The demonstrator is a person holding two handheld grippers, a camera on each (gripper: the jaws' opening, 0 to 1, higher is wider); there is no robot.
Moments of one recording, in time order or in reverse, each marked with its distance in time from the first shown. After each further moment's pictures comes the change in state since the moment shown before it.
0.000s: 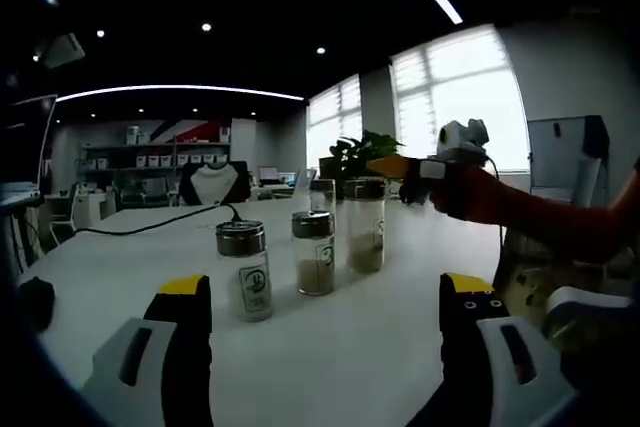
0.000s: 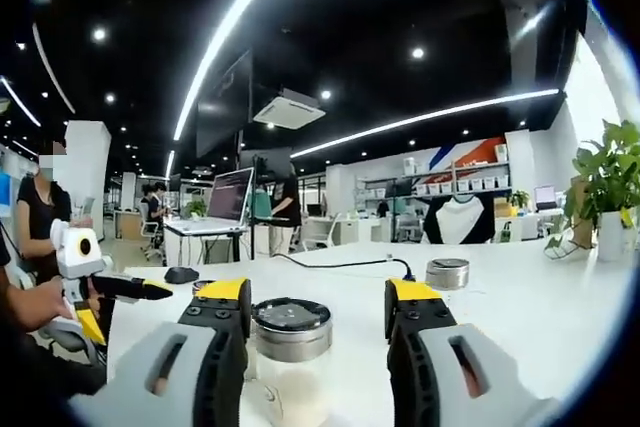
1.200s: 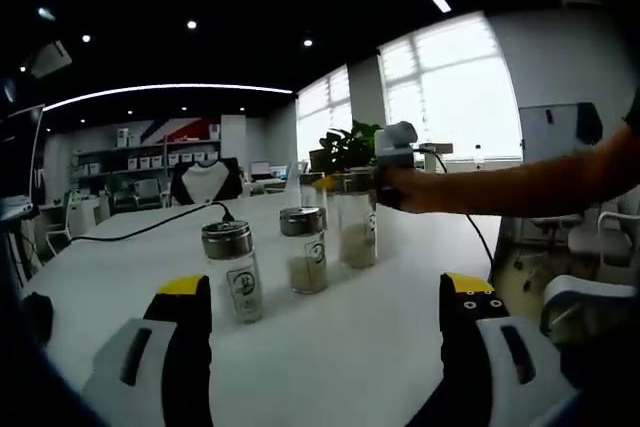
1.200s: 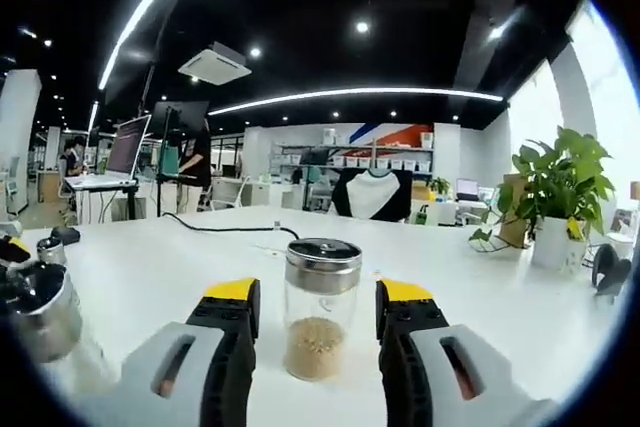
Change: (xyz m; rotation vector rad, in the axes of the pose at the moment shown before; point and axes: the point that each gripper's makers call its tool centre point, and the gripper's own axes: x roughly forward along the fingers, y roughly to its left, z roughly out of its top) left arm 0.006 -0.005 -0.002 0.032 0.032 -0.035; right arm 0.057 -0.133 -0.054 -0.120 0.171 -0.370
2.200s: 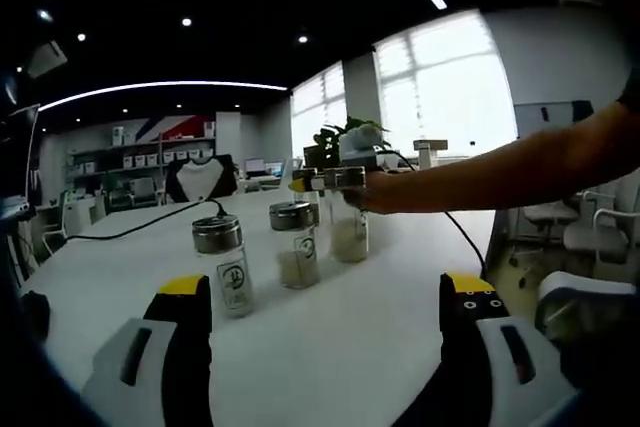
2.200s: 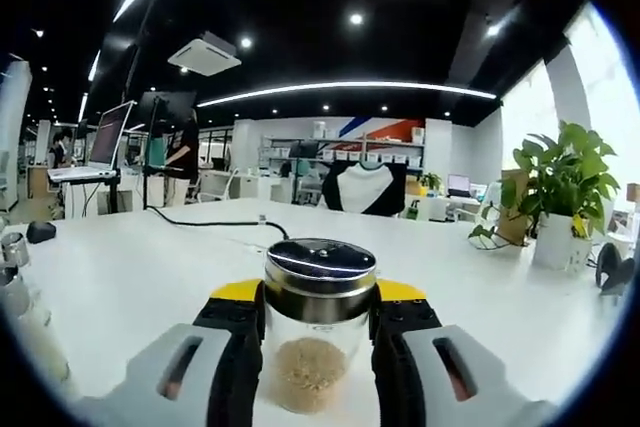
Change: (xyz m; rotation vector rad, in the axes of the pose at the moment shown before) left arm 0.000 -0.009 -0.004 0.002 0.013 -0.028; right arm 0.032 -0.005 -0.006 0.024 0.030 -0.031
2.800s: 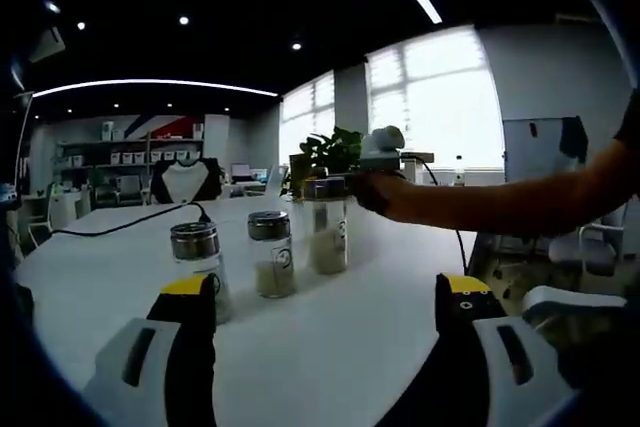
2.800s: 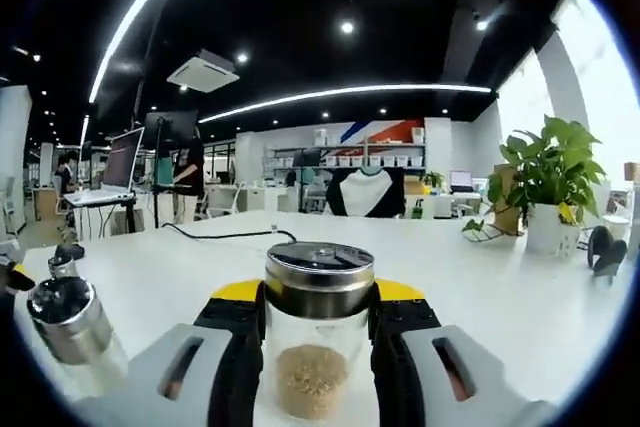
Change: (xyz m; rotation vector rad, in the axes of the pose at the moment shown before) left arm 0.003 -0.018 0.009 -0.033 -0.039 -0.065; right arm -0.077 0.002 0.010 0.083 -0.024 0.023
